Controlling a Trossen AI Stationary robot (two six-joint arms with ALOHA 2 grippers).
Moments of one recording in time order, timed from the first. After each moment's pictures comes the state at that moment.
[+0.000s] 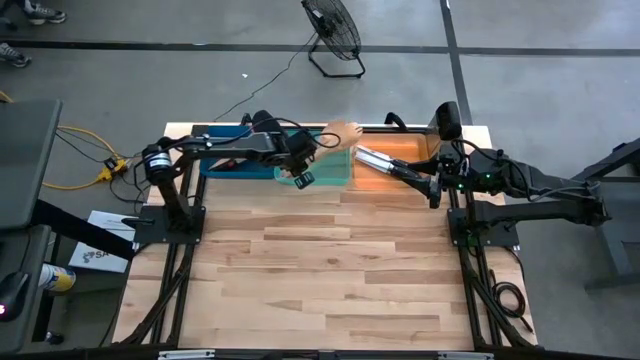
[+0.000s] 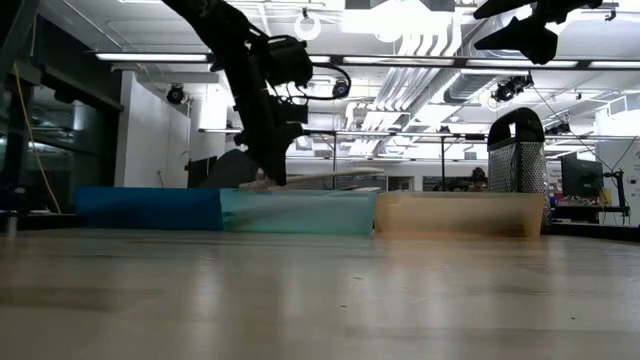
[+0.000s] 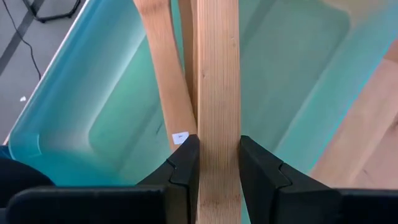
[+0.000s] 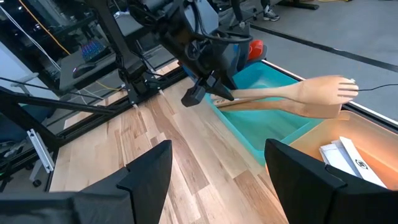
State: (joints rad) left arm 0.39 1.75 1.28 -0.58 -0.24 -0.07; right arm -0.13 0.58 0.75 -0.48 0.15 0.44
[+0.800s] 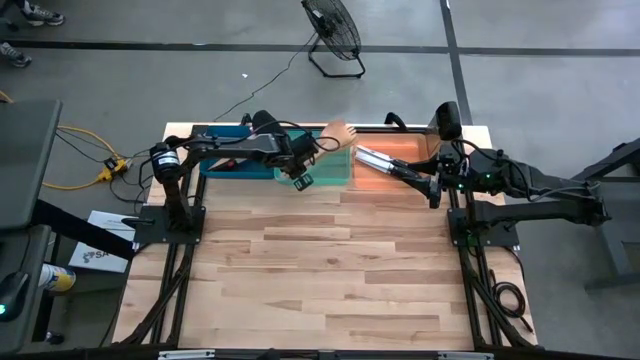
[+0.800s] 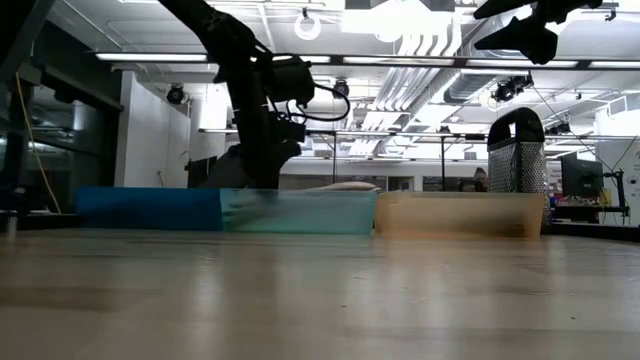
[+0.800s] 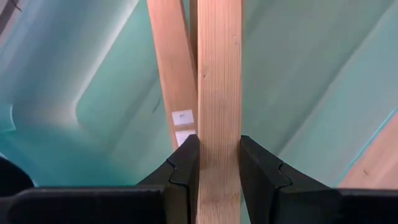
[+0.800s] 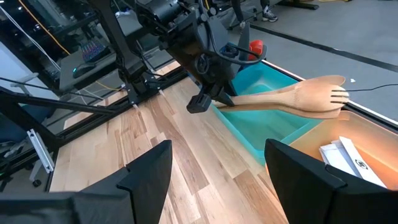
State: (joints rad) left arm 0.40 1.81 1.28 -0.62 -0.25 -0.13; right arm -0.13 0.58 0.75 -0.48 0.15 0.44
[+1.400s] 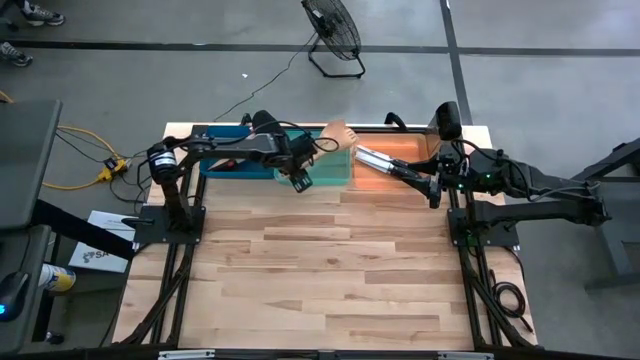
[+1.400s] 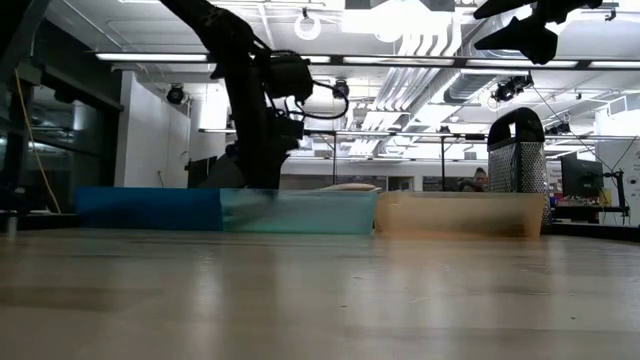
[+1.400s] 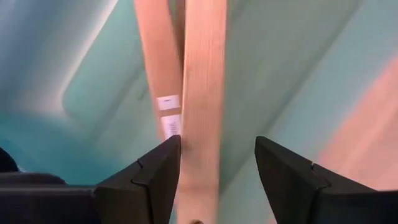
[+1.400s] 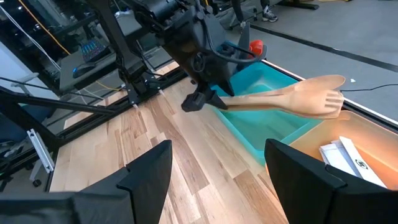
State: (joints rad) left arm 0.39 1.79 1.28 -0.65 -0.21 -0.15; right arm -0.13 0.58 0.75 -0.48 0.15 0.44
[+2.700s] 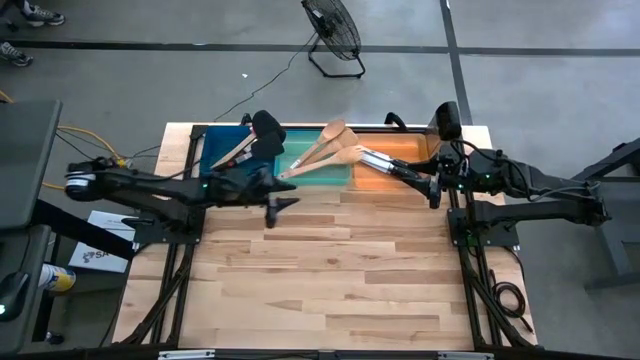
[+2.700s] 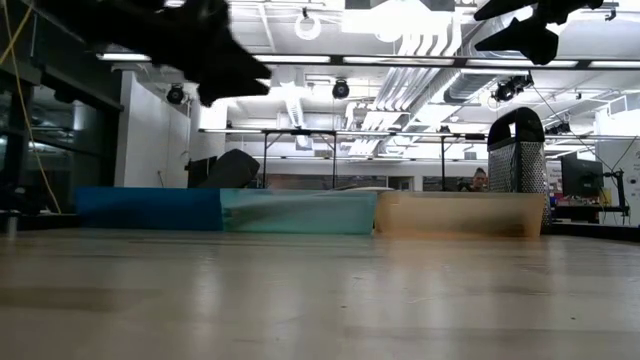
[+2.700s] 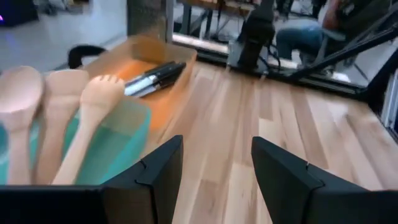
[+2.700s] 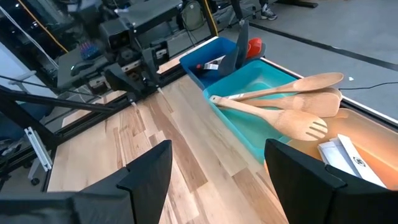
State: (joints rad) left arm 0.05 1.10 0.57 0.29 -0.13 -0.19; right arm -0.13 0.58 0.75 -0.49 0.15 0.44
